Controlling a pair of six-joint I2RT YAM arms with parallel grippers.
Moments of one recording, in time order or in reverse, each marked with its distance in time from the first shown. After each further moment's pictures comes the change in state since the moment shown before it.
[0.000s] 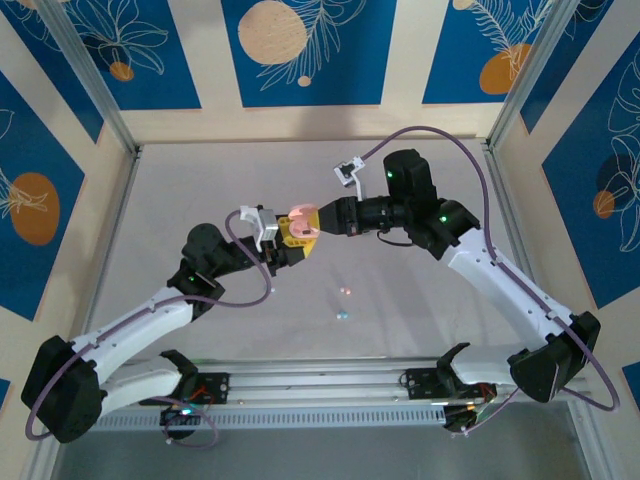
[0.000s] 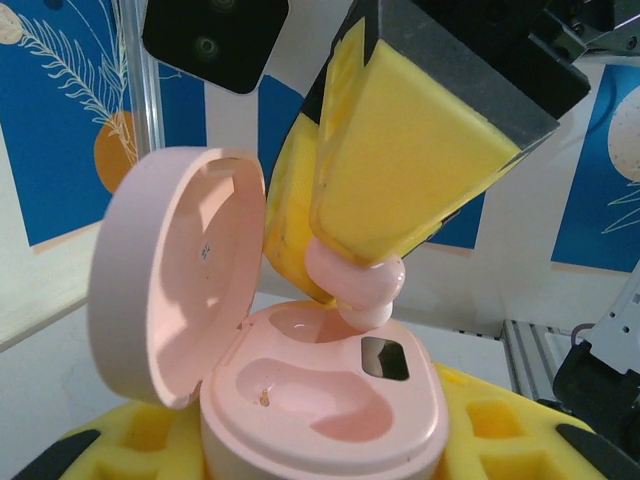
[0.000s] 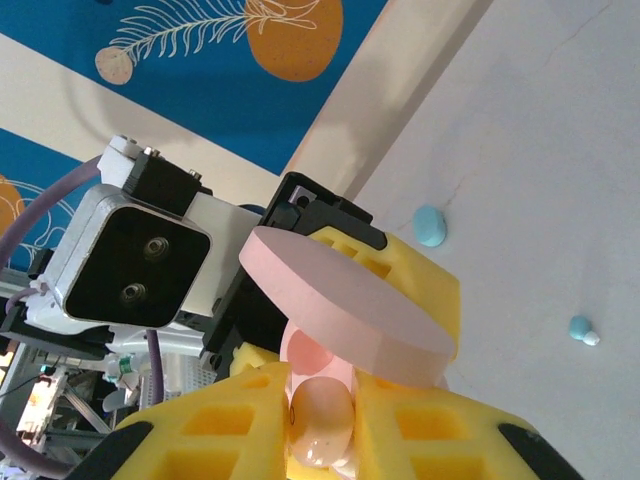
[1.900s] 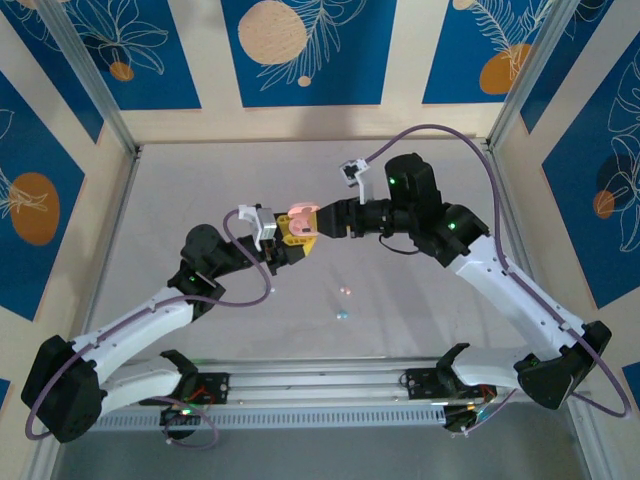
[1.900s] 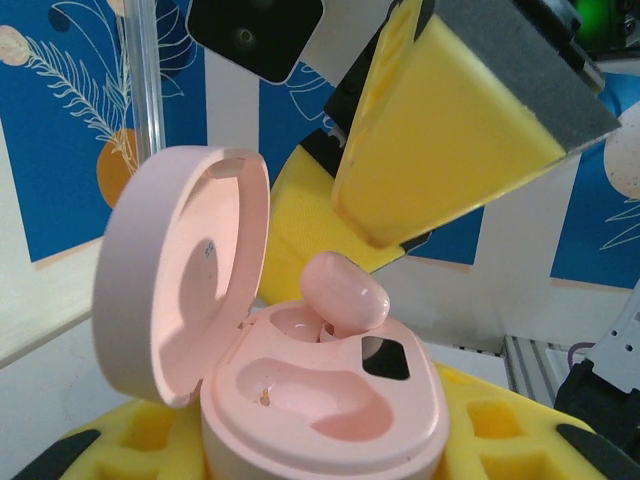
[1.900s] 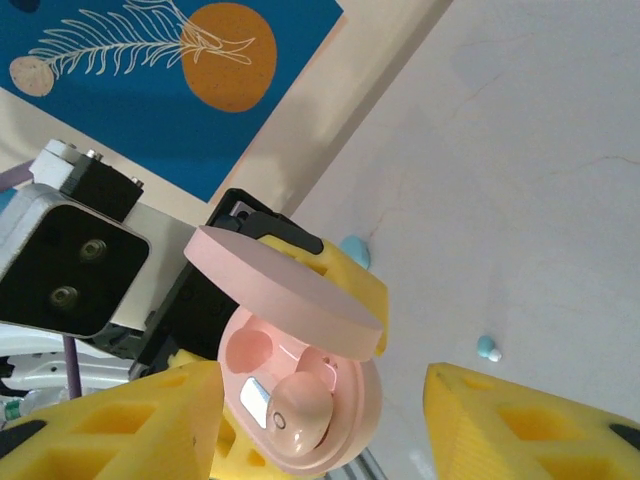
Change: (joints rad) left arm -0.004 0.002 0.000 0.040 -0.013 -0.018; right arm 0.047 -0.049 0.036 -0.092 0.228 -0.088
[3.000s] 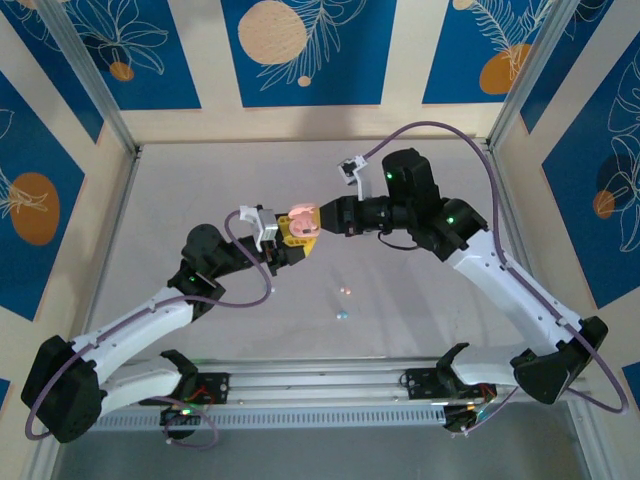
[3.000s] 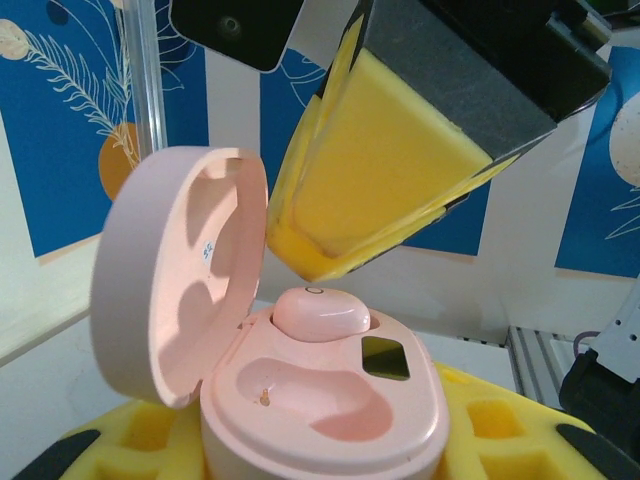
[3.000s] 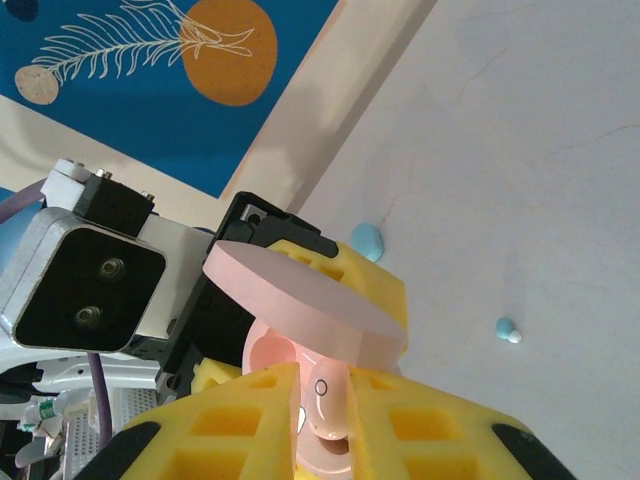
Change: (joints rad) left arm -0.001 -0.001 0.000 -0.022 -0.001 0.022; right arm -0.002 0.035 0.044 -0.045 -0.028 0.043
